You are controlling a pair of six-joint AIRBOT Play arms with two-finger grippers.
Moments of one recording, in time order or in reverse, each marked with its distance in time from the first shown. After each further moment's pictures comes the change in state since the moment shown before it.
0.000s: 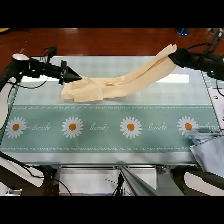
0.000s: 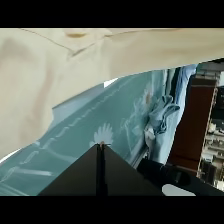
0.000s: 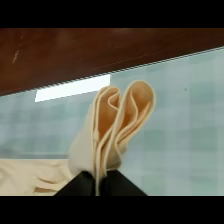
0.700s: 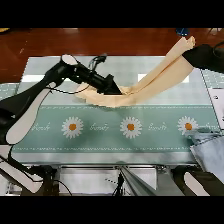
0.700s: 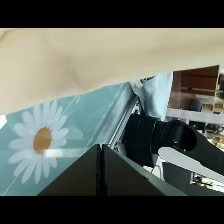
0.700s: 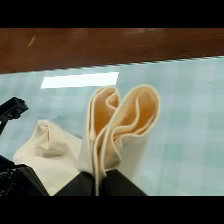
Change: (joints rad) left arm -0.478 0.018 0.000 -0.034 0.138 -0.036; right arm 0.000 0.336 0.000 -0.173 0.271 0.171
